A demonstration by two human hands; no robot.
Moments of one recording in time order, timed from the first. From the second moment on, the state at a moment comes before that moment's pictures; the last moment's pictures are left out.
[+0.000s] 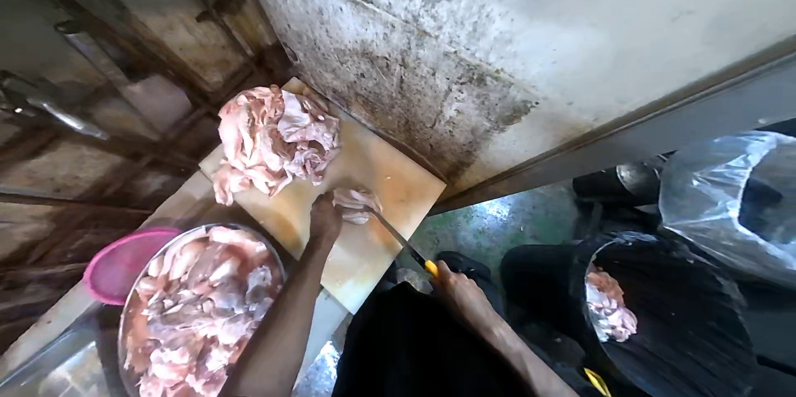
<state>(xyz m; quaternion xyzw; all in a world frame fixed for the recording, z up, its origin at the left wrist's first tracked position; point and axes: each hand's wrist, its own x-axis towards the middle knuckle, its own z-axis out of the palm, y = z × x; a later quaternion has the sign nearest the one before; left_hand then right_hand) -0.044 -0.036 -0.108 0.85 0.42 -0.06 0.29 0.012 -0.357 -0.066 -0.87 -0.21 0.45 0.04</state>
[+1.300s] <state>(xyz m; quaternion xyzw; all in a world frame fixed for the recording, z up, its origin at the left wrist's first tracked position) -0.012 -0.104 -0.106 0.74 0.55 -0.01 0.37 0.049 -0.274 -0.051 -0.82 -0.35 0.46 -0.04</state>
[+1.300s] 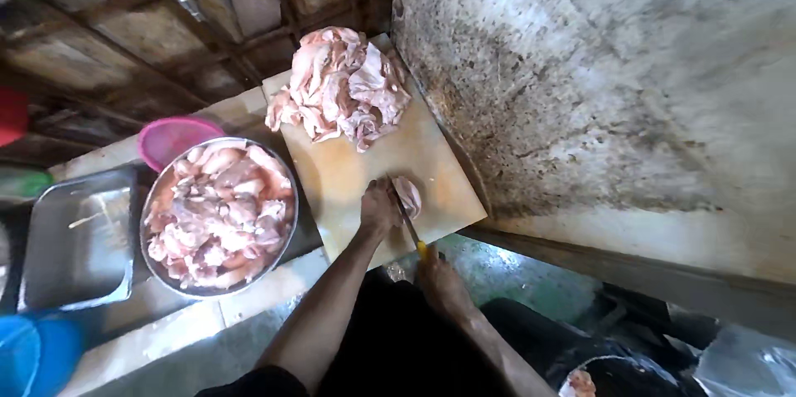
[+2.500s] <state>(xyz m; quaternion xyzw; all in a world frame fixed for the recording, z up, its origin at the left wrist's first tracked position) -0.063 -0.148 -0.126 0.79 0.49 0.13 0.35 0.066 -0.248 -0.074 -0.79 -0.45 0.41 -0.10</state>
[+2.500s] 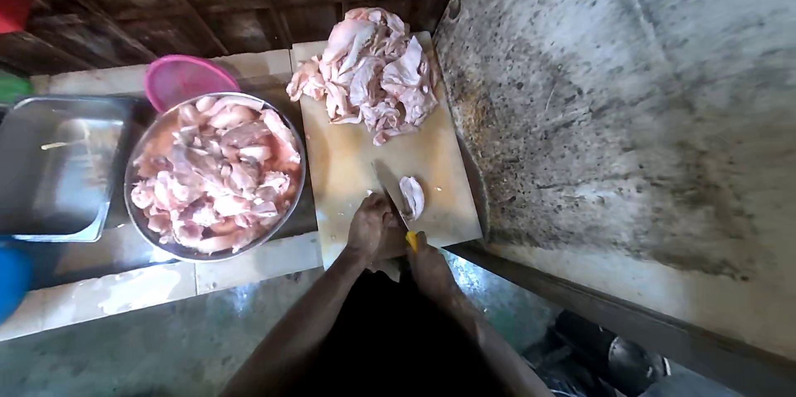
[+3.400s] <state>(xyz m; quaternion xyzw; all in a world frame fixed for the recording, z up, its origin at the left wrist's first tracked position) -0.071 -0.175 -0.118 0.76 0.54 0.09 0.36 0.104 -0.352 -0.093 -0.80 -0.40 0.40 0.21</state>
